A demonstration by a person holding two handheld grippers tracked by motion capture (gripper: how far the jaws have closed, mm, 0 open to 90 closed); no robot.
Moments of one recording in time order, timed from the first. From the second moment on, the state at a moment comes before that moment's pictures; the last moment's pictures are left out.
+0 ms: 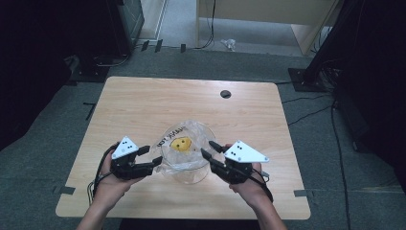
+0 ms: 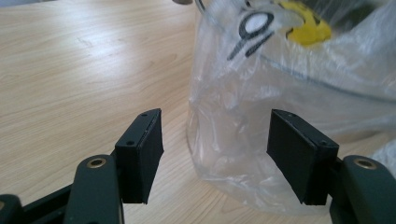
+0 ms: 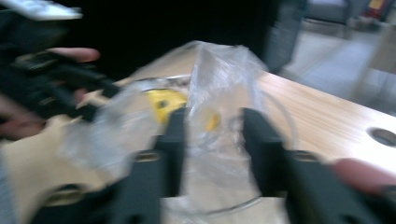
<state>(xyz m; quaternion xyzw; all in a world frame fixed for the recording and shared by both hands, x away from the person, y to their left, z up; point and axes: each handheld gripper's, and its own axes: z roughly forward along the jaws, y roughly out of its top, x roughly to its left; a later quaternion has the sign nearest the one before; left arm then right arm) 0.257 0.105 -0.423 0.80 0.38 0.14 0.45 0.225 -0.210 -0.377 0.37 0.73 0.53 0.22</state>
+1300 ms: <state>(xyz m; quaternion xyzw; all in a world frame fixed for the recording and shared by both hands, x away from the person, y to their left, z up) 0.269 0.111 -0.439 0.80 0.41 0.14 0.42 0.255 -0.234 -0.433 0.51 0.72 0.45 0.14</state>
